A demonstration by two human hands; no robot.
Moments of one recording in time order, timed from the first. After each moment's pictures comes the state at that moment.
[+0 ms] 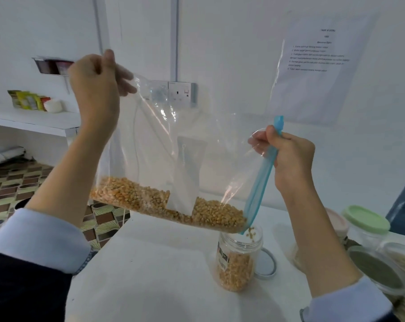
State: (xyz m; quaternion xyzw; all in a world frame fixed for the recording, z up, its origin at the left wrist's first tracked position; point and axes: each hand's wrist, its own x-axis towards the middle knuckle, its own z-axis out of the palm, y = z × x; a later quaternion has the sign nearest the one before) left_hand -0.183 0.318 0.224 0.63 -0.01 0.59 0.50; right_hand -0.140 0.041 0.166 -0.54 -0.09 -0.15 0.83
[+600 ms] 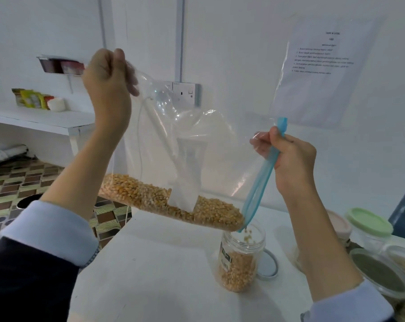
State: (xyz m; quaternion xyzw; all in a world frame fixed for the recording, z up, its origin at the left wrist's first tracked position) left_hand -0.185 0.312 0.224 0.59 -0.08 0.61 0.52; right_hand -0.138 0.044 0.159 -0.52 -0.11 -0.13 0.84
